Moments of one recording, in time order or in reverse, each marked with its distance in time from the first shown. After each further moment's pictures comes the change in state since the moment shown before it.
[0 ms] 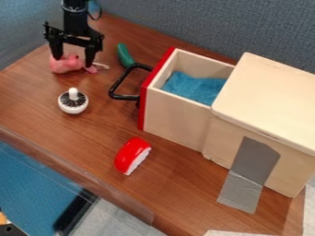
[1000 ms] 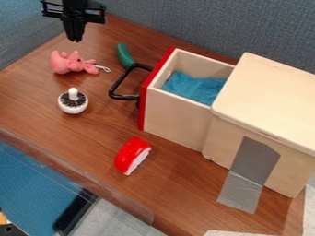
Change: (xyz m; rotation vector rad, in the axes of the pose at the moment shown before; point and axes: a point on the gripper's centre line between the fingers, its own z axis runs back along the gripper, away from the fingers) arm 0.006 0.002 0.052 -0.060 -0.076 0.062
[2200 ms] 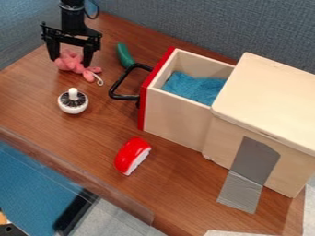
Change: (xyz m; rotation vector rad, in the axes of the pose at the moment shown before) arm -0.011 0.007 -0.052 0.070 0.108 -0.023
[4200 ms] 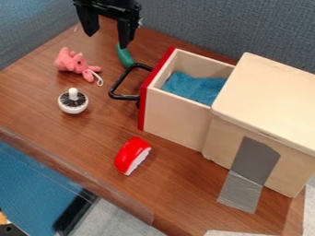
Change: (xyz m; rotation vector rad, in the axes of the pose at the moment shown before) arm -0.068 -0.068 0.121 -0.148 -0.197 -0.392
